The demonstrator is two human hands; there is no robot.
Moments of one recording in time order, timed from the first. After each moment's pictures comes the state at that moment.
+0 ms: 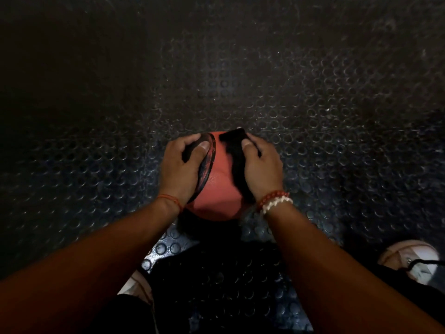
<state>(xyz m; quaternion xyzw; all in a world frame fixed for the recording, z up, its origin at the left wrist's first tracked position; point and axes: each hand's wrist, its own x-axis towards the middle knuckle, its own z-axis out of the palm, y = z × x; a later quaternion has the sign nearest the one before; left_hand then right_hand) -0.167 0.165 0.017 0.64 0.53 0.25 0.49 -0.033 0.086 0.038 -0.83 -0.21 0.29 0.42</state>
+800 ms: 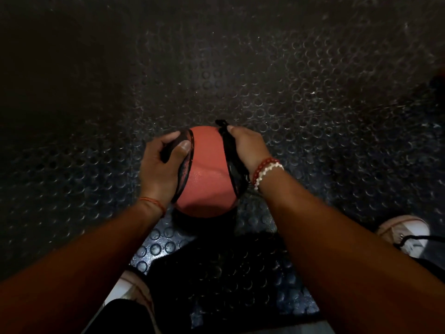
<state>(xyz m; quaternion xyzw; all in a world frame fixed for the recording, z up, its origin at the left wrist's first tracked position) -0.174 0.164 0.017 0.62 0.52 0.27 0.52 -0.003 0.106 0.016 -0.77 -0.11 0.46 0.43</state>
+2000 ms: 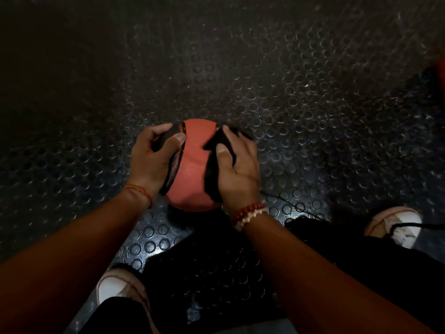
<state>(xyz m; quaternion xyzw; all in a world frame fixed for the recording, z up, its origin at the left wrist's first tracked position) -0.168 0.179 0.014 0.61 0.51 0.24 0.55 -0.063 0.054 0.030 -0.81 -0.23 0.26 0.48</state>
